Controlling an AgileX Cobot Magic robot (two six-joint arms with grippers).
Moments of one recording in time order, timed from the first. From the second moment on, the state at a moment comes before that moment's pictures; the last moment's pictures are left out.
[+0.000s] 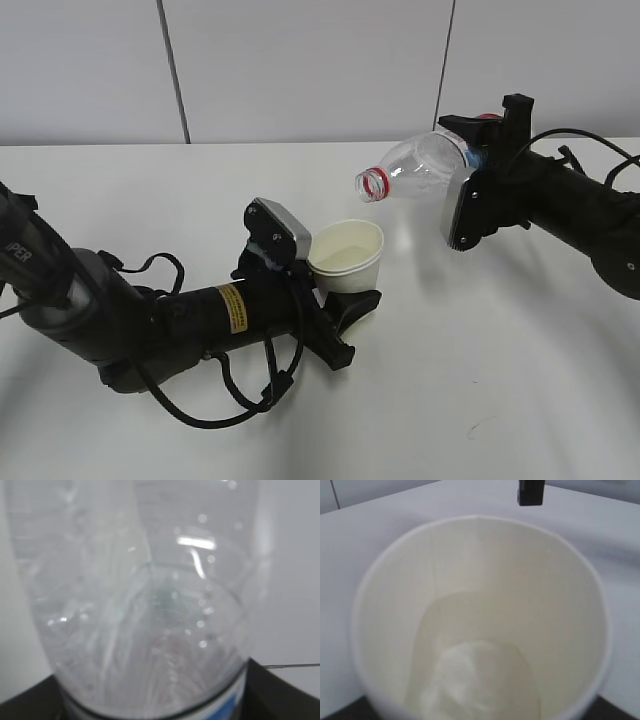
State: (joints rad) left arm -0.59 2.22 -0.90 0.52 -1.00 -0.20; right arm 0.07 2.03 -0.91 -0.42 -1.03 -1.29
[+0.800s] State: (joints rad) left arm -0.59 2.22 -0.90 0.48 -1.00 -0.20; right arm 0.07 2.03 -0.88 -0.41 -1.03 -0.96
